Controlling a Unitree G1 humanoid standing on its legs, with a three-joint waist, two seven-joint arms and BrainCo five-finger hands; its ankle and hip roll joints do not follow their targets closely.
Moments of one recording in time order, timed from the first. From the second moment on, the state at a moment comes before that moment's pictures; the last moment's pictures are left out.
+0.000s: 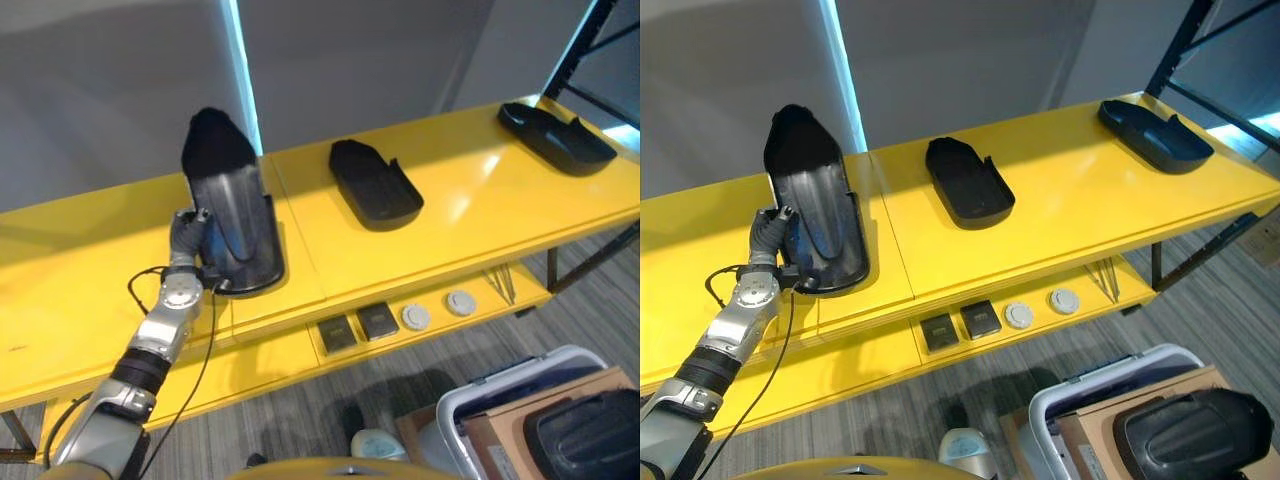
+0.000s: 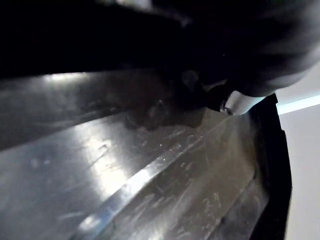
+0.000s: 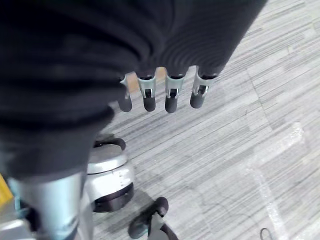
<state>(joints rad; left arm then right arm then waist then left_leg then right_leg) -0.42 0.46 -0.26 0.46 -0.35 -0.03 0.47 0.13 -0.33 0.22 1.19 0.31 0.26 0.22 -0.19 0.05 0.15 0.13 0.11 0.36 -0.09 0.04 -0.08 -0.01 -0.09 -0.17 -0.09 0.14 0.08</state>
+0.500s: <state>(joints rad) -0.56 0.49 -0.24 0.57 -0.39 0.00 0.49 -0.02 -0.40 0.27 1.13 0.33 0.23 0.24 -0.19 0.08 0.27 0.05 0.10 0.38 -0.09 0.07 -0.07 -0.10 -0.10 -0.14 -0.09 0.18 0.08</state>
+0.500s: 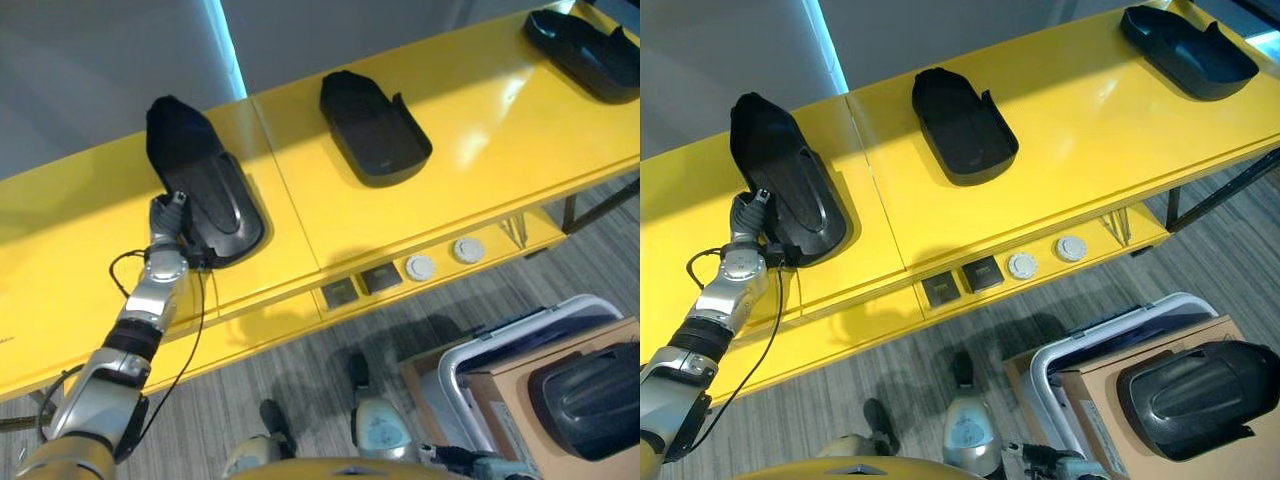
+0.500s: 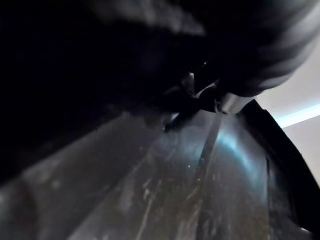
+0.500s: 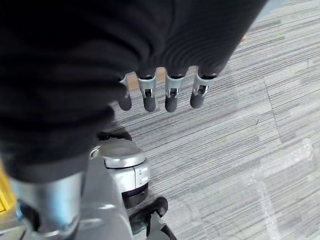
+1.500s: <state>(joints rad) -0.51 0.53 -0.19 0.47 -0.52 0.05 0.34 -0.01 -0.39 0.25 1.12 0.35 0.22 0.24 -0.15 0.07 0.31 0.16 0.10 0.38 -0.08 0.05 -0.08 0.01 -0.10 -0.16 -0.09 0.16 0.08</state>
